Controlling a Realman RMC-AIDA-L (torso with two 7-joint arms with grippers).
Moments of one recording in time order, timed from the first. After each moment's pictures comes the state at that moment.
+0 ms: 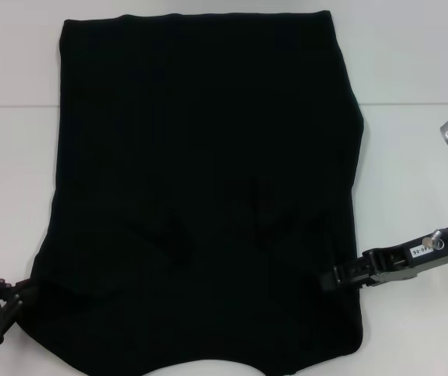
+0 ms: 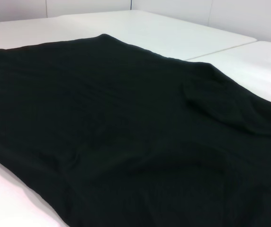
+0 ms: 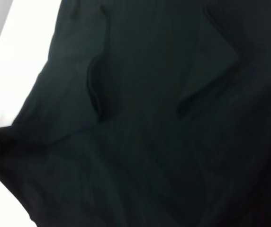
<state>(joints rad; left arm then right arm) -0.34 -2.16 0.11 0.90 2.40 1.63 -1.13 0.79 1.97 -0.84 -0.46 -2.36 -1.45 2.37</state>
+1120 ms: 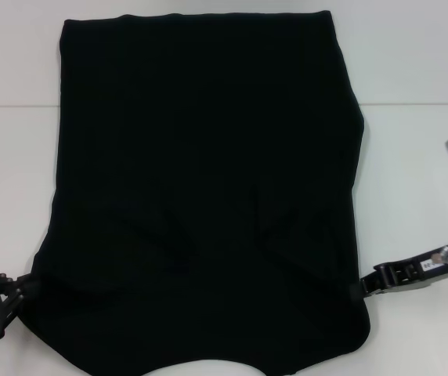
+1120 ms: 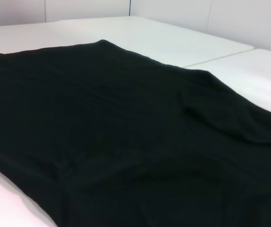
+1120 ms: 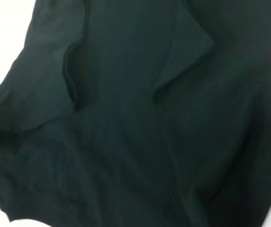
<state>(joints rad) -0.35 -2.15 0.10 0.90 2.40 1.64 -1.15 0.69 2.01 -0.93 -0.64 -2.36 -1.45 2.40</state>
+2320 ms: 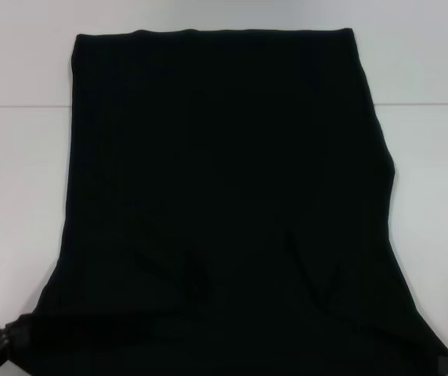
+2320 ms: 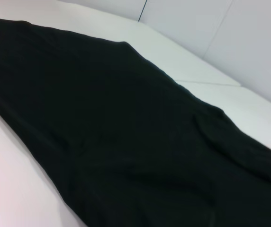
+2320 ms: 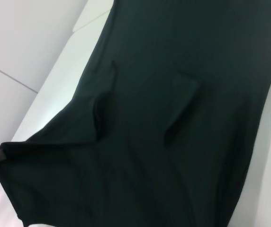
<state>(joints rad) -0.26 -2.15 0.05 0.91 2.41 1.83 -1.37 0.31 2.01 -0.45 -0.63 -2.34 -1.70 1.81</state>
